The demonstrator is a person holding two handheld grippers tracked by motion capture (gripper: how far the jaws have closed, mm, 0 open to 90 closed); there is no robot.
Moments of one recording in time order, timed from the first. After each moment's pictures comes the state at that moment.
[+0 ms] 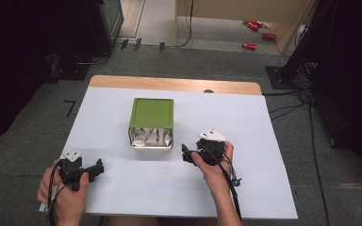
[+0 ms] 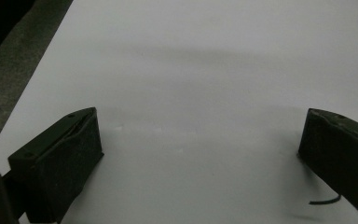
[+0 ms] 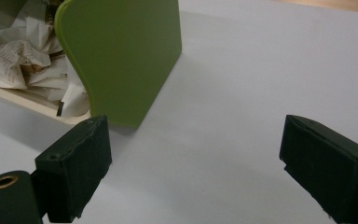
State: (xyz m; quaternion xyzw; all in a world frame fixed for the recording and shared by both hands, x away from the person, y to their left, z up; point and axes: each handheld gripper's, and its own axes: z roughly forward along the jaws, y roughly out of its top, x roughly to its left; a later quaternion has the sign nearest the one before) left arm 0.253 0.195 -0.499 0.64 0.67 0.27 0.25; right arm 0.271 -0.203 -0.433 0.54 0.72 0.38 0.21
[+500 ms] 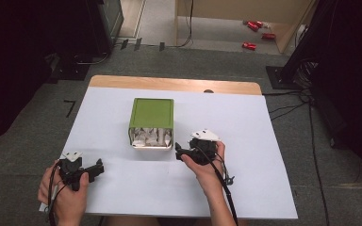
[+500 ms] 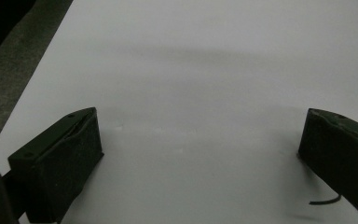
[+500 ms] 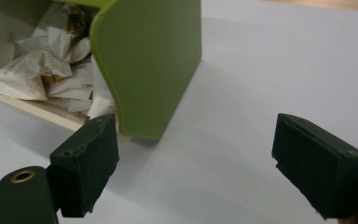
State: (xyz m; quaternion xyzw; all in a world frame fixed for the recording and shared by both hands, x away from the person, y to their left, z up) left arm 0.253 0.195 -0.499 0.64 0.67 0.27 0.25; right arm 0.275 -0.183 -0.437 0.54 0.71 0.40 0.20
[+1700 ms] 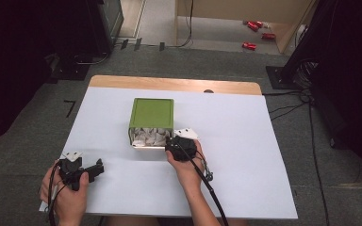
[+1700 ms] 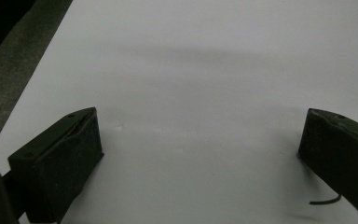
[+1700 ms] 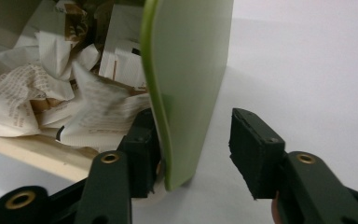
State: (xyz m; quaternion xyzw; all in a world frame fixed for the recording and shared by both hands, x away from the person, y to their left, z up) left arm 0.253 0.195 -0.499 0.64 0.67 0.27 0.25; right arm 0.297 -0.132 -0.463 0.57 0.68 0.39 0.23
